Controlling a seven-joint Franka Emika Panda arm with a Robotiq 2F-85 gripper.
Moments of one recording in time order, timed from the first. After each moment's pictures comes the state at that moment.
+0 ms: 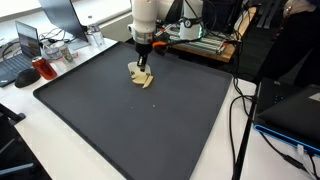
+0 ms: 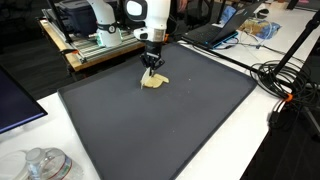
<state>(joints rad) 0.12 0.29 -0.15 -2.43 -0.46 2.73 1.53</state>
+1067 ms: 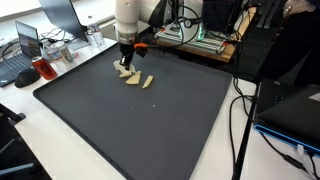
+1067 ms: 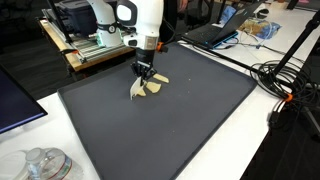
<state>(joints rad) 0.12 0.37 -0.28 -2.32 -0.46 2.75 1.49</state>
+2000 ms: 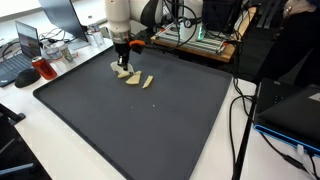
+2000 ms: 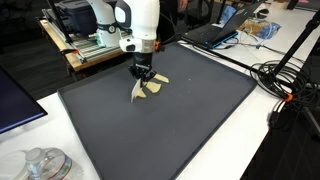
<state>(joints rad) 0.04 0.39 -0.22 -2.28 -0.25 2.70 1.14</state>
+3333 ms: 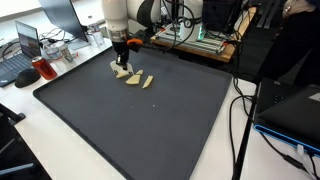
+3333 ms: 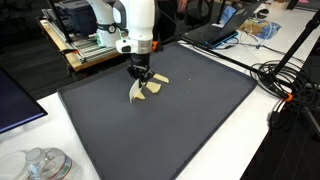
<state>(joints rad) 0.04 0.39 -0.24 -2.28 -0.13 2.71 1.07</state>
